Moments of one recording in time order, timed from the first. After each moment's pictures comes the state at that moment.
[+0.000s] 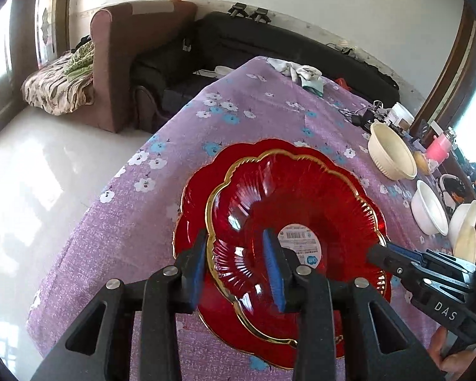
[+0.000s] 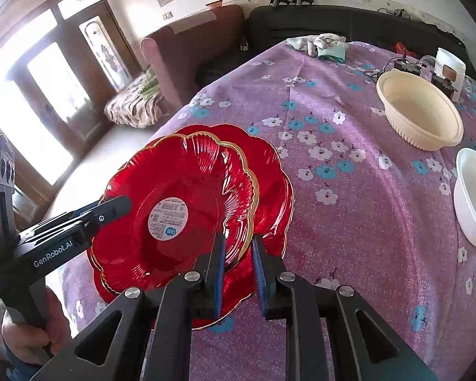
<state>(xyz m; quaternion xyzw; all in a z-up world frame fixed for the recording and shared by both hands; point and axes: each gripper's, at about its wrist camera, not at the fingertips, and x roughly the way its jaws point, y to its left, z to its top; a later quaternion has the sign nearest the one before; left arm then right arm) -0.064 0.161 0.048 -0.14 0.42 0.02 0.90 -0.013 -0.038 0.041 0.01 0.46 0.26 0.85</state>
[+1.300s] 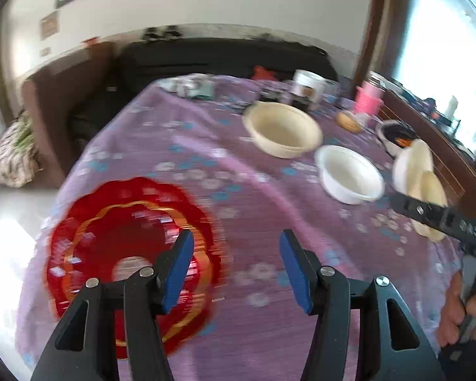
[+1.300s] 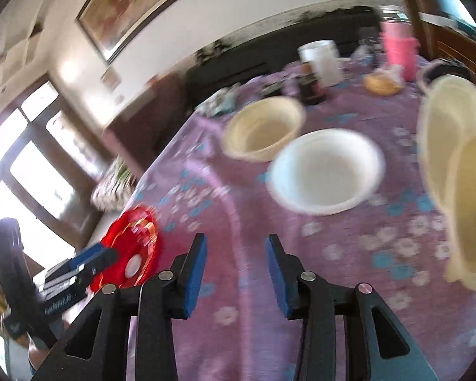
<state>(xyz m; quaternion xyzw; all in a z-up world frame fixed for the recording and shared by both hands) -0.060 -0.014 0.097 -0.01 0.40 -0.11 0.91 -0.053 -0.256 0.080 0.19 0.38 0.16 0.89</state>
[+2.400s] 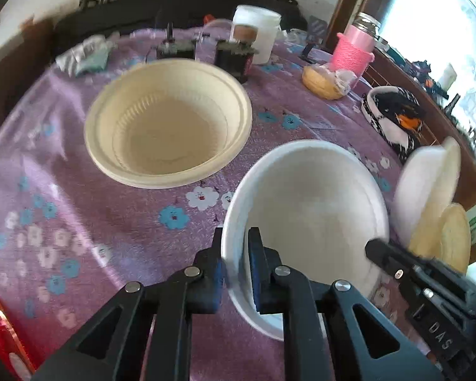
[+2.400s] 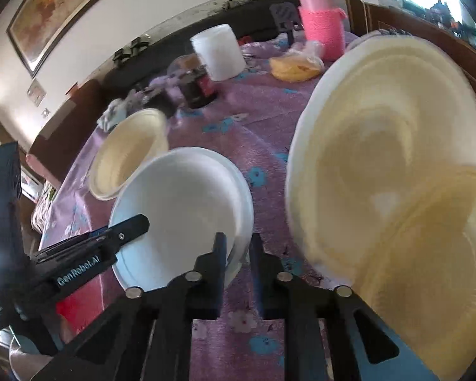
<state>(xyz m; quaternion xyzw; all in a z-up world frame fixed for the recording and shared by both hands) 0.090 -0.168 0.036 0.01 0.48 -0.17 0.86 0.025 -0.326 0.041 0.17 0.43 0.00 0.89</state>
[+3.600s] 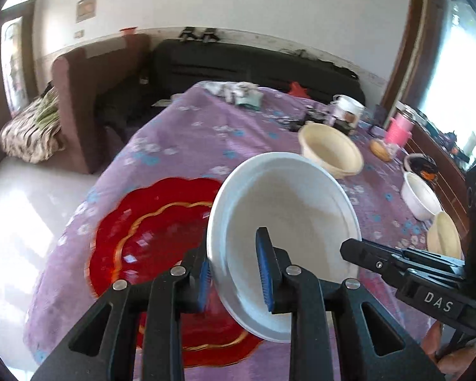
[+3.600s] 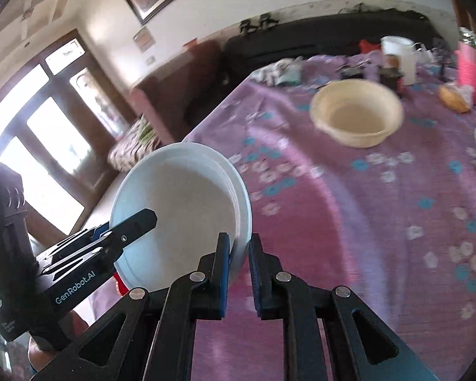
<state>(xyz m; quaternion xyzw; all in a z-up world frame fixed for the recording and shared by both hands) -0.065 0.072 0.094 -0.07 0.38 -0.04 0.92 -0.035 -0.116 0.080 0.12 0.42 0.25 0.86</state>
